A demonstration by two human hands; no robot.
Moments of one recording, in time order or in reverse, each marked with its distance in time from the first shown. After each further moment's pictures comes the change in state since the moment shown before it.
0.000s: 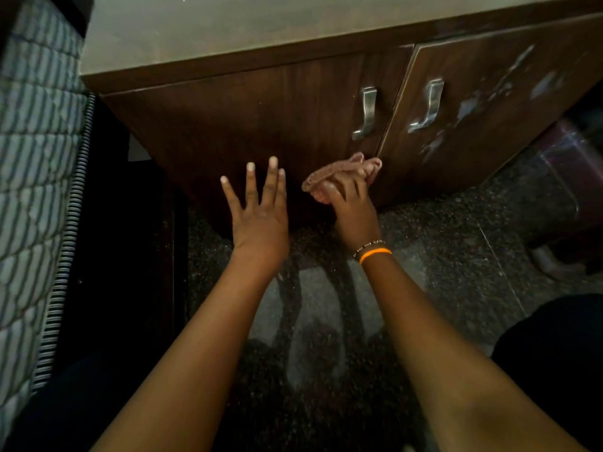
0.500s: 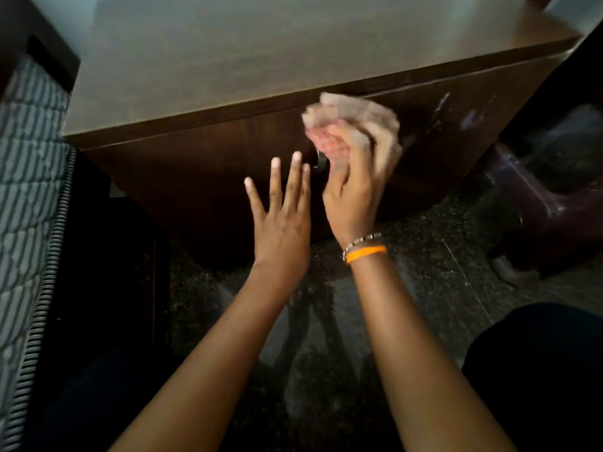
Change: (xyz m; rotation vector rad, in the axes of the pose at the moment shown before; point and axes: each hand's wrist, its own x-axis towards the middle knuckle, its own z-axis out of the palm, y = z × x) left_hand -0.013 0.051 -0.046 -0.084 0.447 0.164; right_hand 0.066 -0.032 -0.127 0.273 0.609 0.248
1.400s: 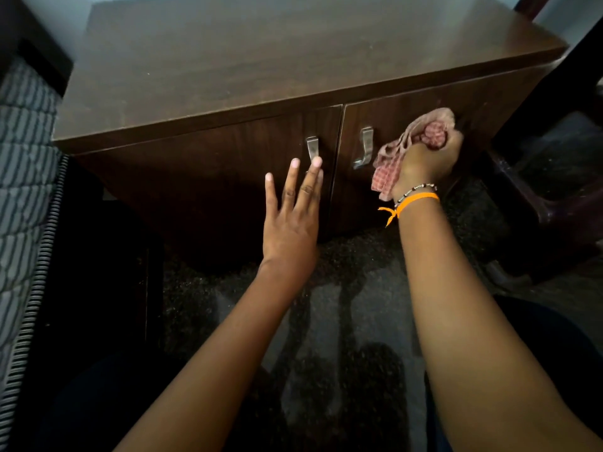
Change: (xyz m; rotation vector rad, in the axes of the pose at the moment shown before) left_hand 0.012 0.018 0.004 0.120 -0.005 0.062; right_hand 0.065 0.091 -0.007 0.322 0.367 0.939
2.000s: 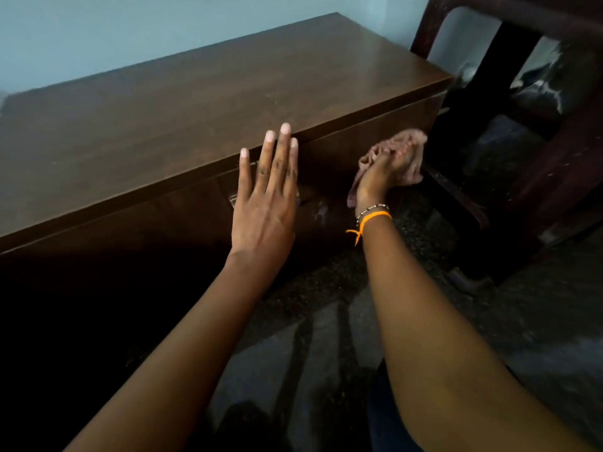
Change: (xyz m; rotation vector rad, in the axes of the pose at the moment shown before) left_hand 0.077 0.029 -0.053 0.086 0.410 0.121; right_hand 0.072 0.016 -0.001 0.175 -0.026 0.021
